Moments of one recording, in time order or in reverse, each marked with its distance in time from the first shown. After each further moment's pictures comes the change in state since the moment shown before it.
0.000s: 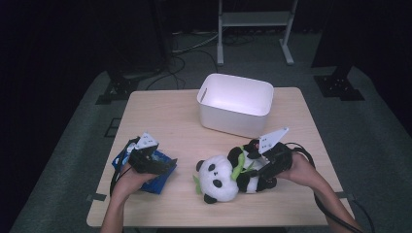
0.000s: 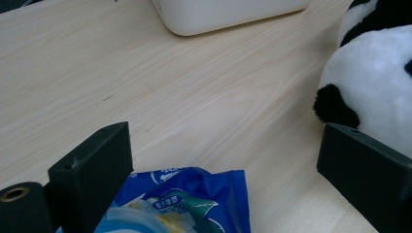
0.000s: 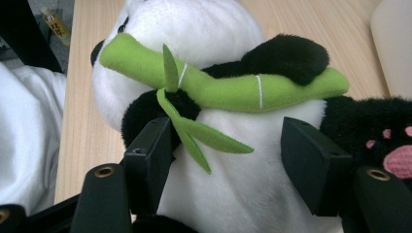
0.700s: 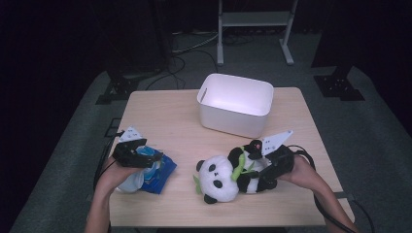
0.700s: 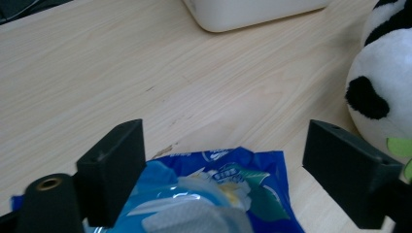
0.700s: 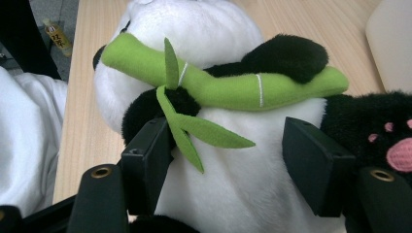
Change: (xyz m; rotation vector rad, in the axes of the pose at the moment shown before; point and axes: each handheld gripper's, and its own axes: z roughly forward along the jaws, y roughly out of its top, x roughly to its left) left arm 0.034 0.001 -0.028 0.022 0.021 -0.011; right arm 0.003 -0.009 -0.001 -0.048 -0.009 0.002
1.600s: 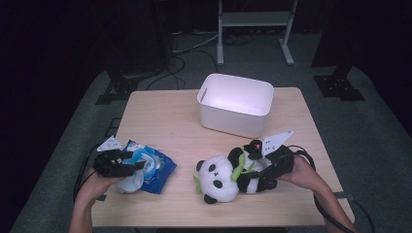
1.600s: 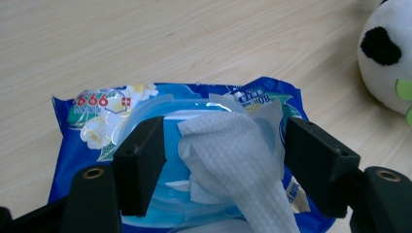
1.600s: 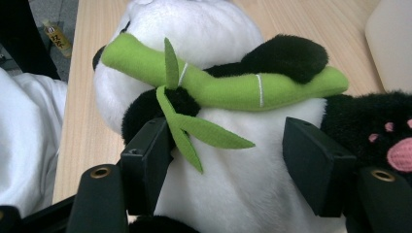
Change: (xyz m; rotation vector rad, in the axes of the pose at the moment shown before) left arm 0.022 -0.043 -0.029 0.058 -0.017 -0.080; right arm 0.000 0.000 0.000 -0.003 -0.002 -0.002
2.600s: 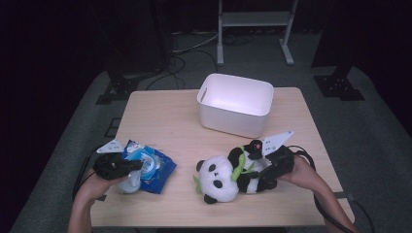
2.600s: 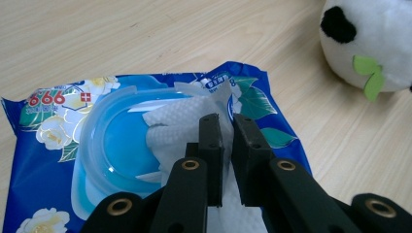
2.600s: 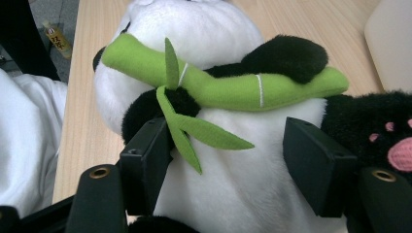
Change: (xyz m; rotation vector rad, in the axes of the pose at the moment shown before) left arm -0.003 0.000 -0.004 0.034 -0.112 0.058; right arm 0.000 -0.001 0.000 -0.006 -0.001 0.000
